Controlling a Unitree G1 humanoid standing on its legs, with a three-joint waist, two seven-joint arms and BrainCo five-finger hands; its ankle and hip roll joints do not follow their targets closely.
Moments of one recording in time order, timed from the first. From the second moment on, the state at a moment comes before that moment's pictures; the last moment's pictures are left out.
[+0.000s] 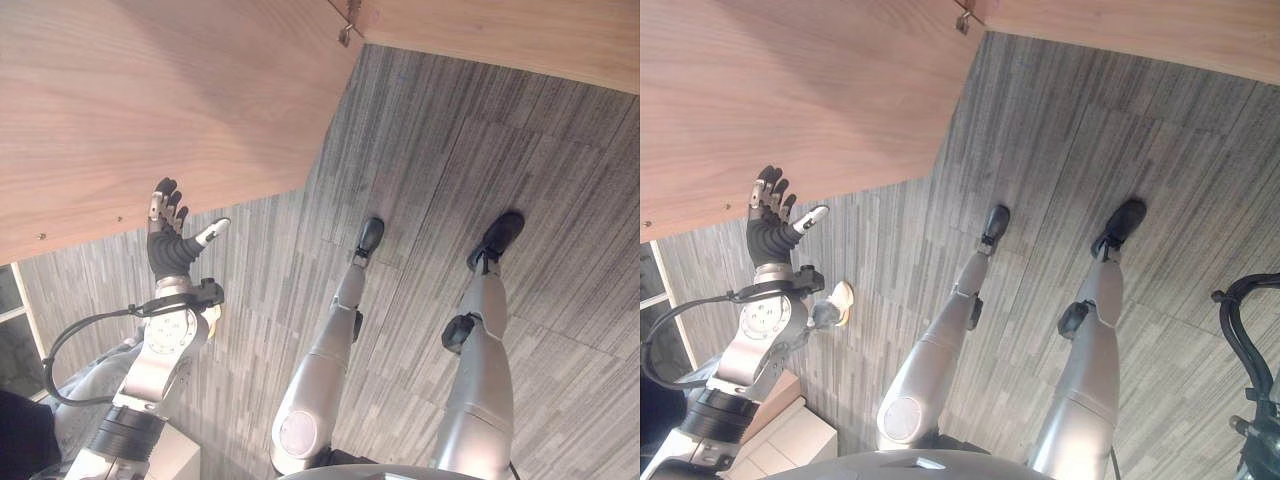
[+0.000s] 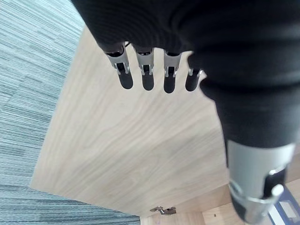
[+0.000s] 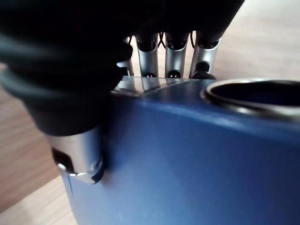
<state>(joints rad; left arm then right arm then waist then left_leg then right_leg) -0.06 0.50 -0.15 -0.07 -0.43 -0.26 0.29 -2.08 -0.86 0.24 1.45 1.28 -0.21 -0.52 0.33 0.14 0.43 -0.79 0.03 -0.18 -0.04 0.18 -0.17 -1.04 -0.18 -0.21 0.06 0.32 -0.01</state>
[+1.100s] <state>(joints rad) -0.06 0.50 -0.16 -0.07 -0.47 -0.27 0.27 -2.13 -0.88 0.31 1.60 1.16 -0.14 -0.52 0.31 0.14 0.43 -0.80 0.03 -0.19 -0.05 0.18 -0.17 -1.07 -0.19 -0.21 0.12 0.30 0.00</state>
